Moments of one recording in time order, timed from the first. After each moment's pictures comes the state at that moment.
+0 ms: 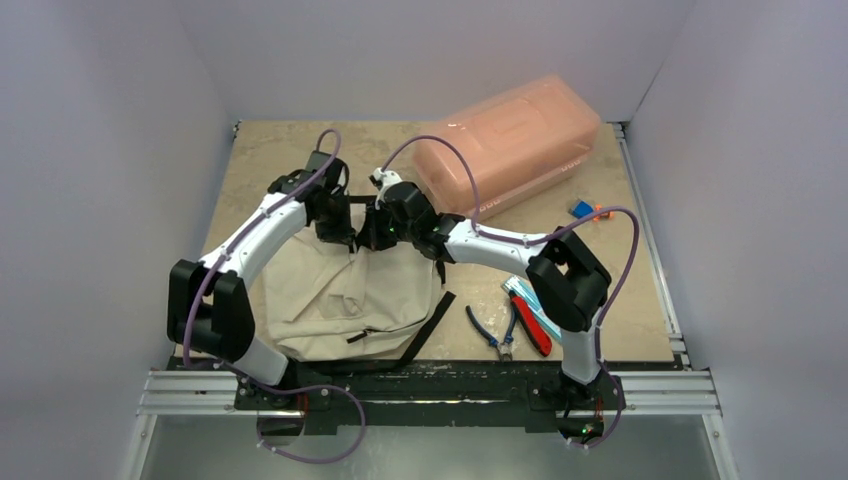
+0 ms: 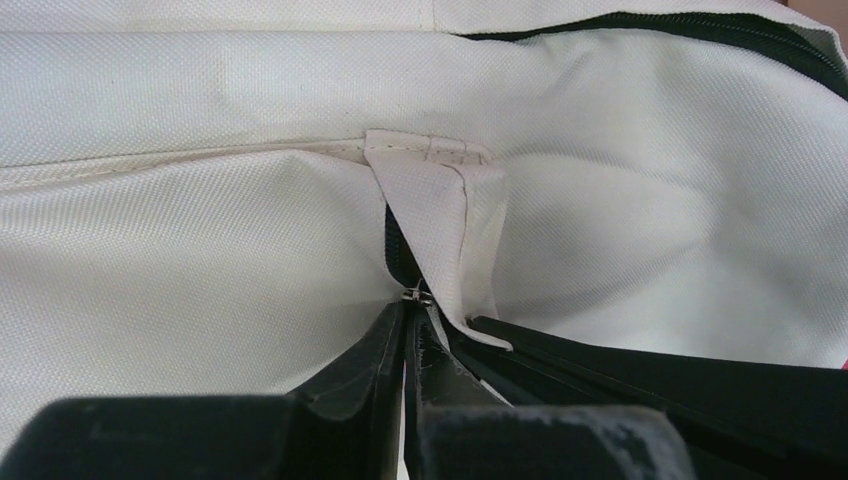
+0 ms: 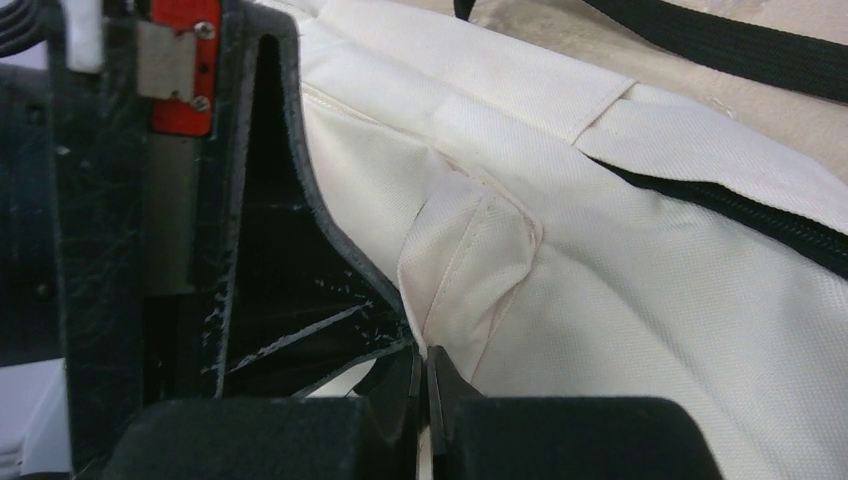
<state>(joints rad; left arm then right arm) -0.30 1.55 1.23 -0.82 0.07 -0.41 0.90 1.94 1.39 0.06 -0.13 0.55</state>
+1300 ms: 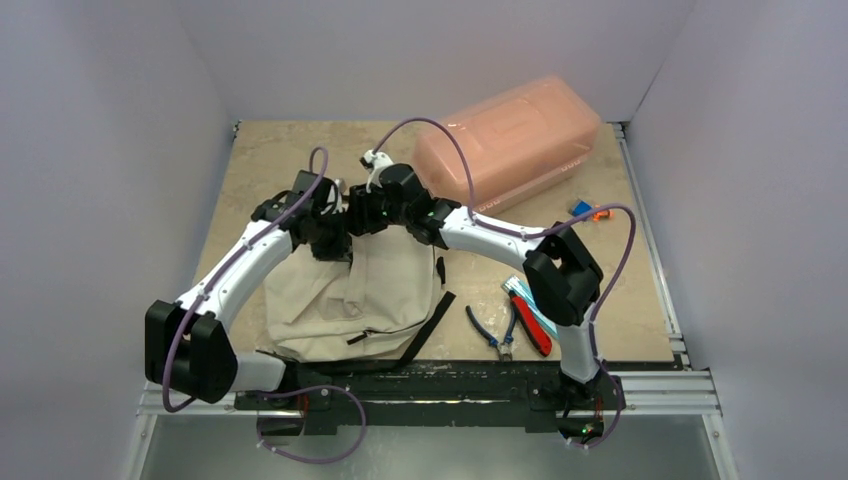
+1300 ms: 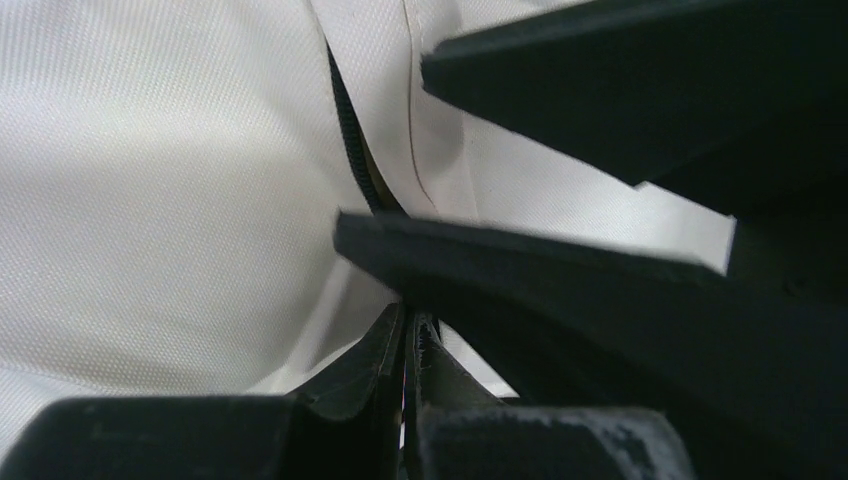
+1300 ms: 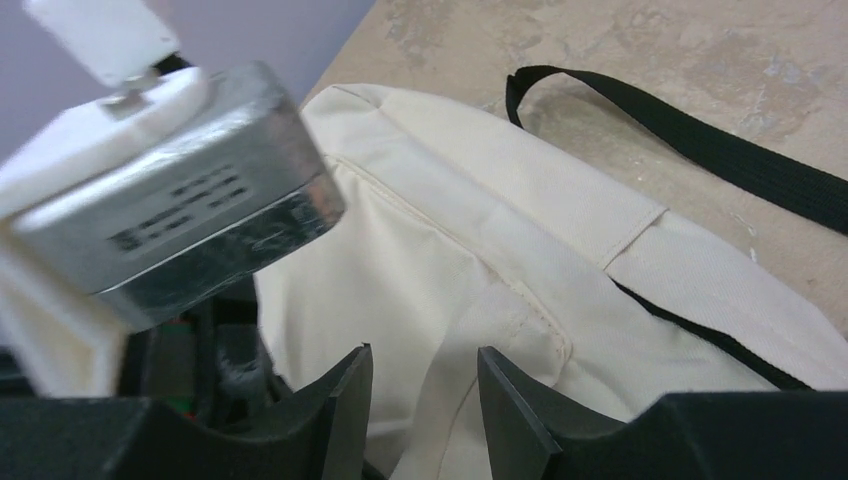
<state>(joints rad) -0.31 1.35 1.07 -0.81 0.17 -0.41 0.87 1.98 1.54 0.03 -0.19 0.50</state>
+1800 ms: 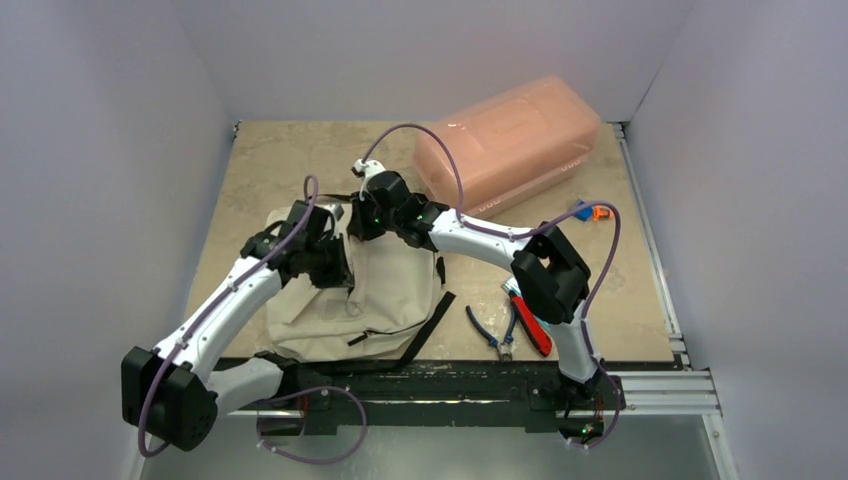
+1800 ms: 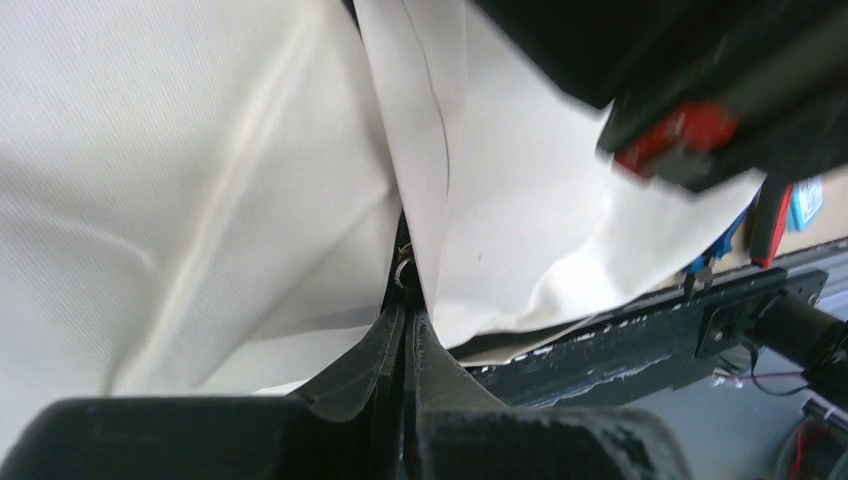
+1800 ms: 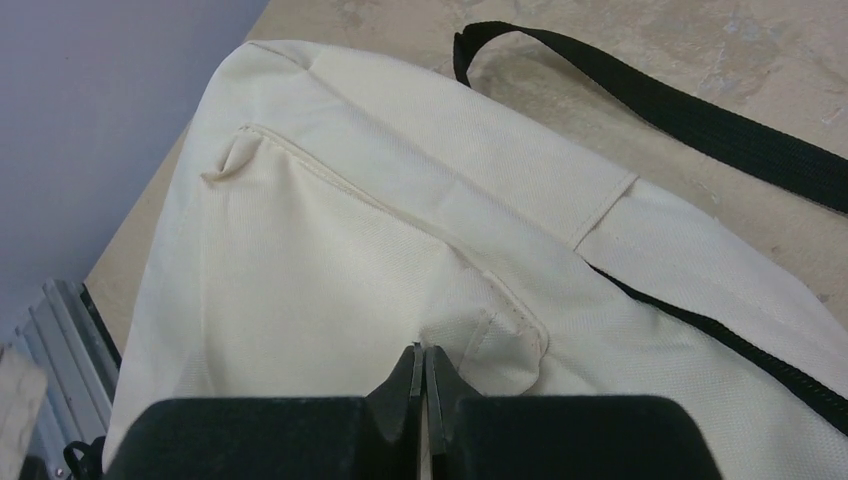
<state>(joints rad) -0.36 1.15 0.91 -0.83 0.21 -0.51 0.90 2.06 1.60 -0.06 -0.07 0.45</state>
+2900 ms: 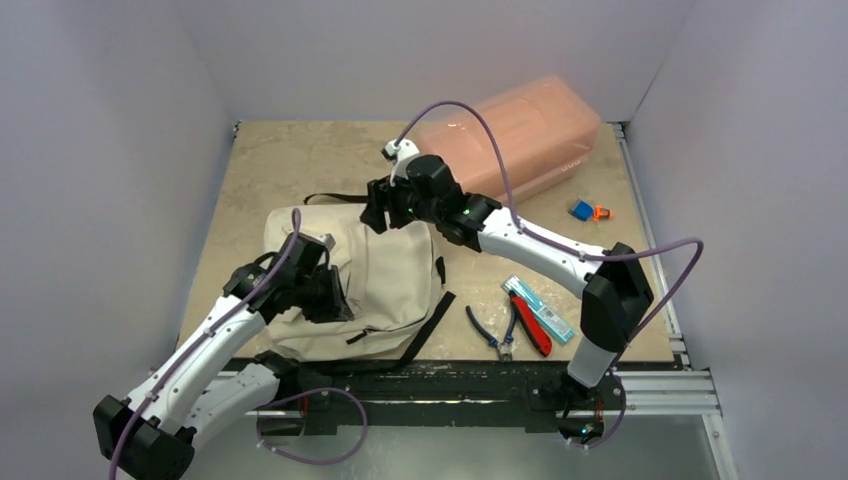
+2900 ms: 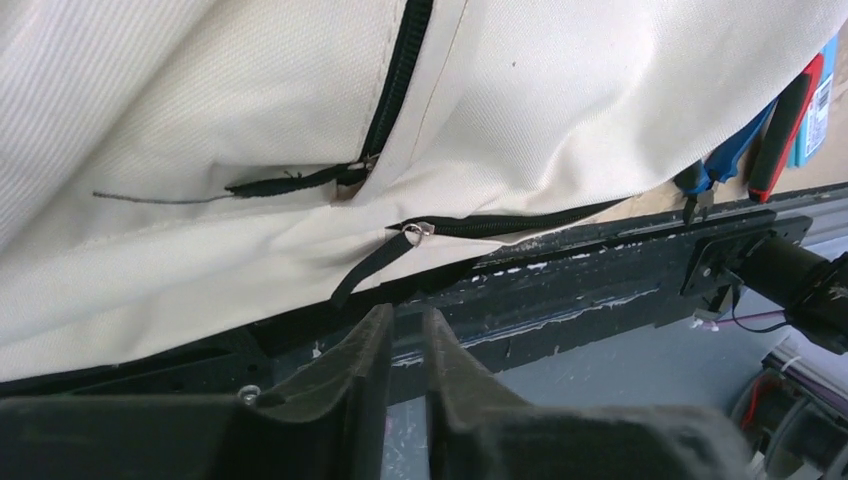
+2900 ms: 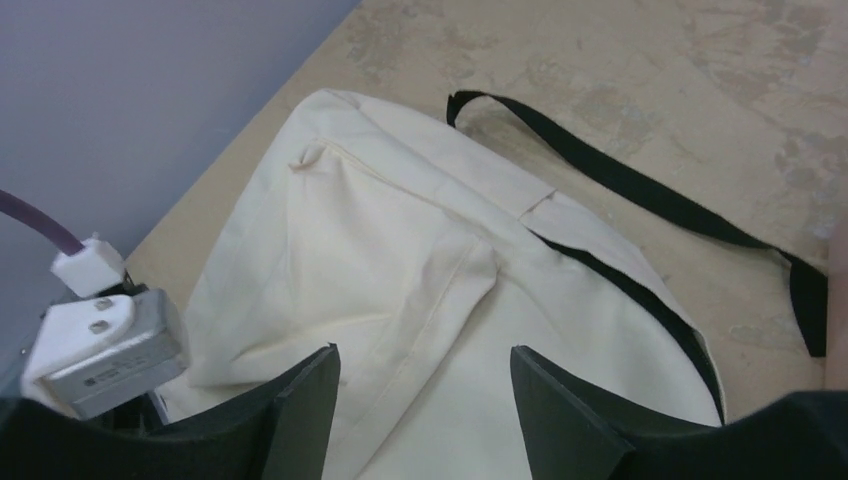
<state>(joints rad) -0.49 0.88 0.78 -0.99 0.20 -0.71 0.87 1.73 1.47 -0.15 -0.07 0.33</state>
